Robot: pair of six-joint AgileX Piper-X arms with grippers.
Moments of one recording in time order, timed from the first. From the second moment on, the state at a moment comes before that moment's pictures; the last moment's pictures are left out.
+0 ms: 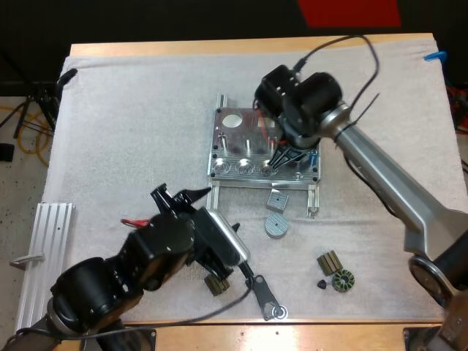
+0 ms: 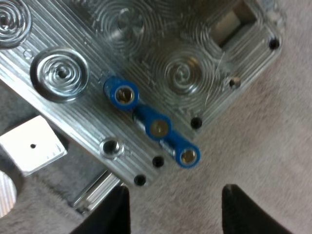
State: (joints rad) left arm -0.90 0.78 -0.96 0.89 -0.24 -1.53; right arm 0.67 1.90 -1.93 1.50 0.27 -1.99
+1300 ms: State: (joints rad) left arm -0.23 0.78 -0.96 0.73 0.13 -1.47; right arm 0.48 1.21 -1.75 1.47 0.10 -1.80
